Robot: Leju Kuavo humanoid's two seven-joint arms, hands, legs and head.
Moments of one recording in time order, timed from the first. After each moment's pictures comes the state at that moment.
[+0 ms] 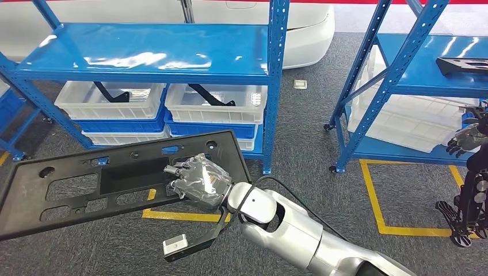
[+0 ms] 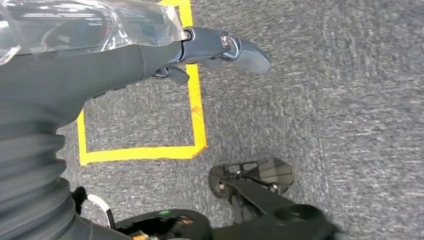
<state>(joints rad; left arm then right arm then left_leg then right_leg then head) -0.12 -0.05 -1.10 -0.24 1.04 0.55 -0.25 -1.04 0.32 1.36 -1.25 0.73 -0.15 -0.32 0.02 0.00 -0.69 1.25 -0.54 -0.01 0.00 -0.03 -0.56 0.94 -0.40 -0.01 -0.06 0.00</state>
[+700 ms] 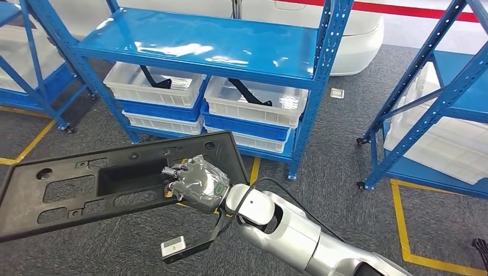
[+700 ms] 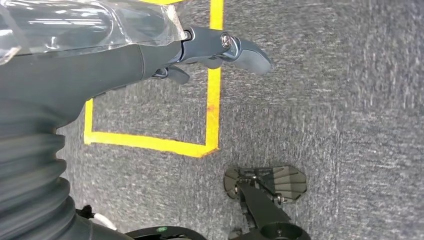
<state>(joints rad) -0.13 -0.04 -1.10 -0.24 1.04 0.55 -0.24 -1.03 0.32 1.36 -1.24 0.74 -0.16 -0.30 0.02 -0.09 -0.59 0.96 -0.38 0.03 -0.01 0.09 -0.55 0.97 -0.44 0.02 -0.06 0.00</state>
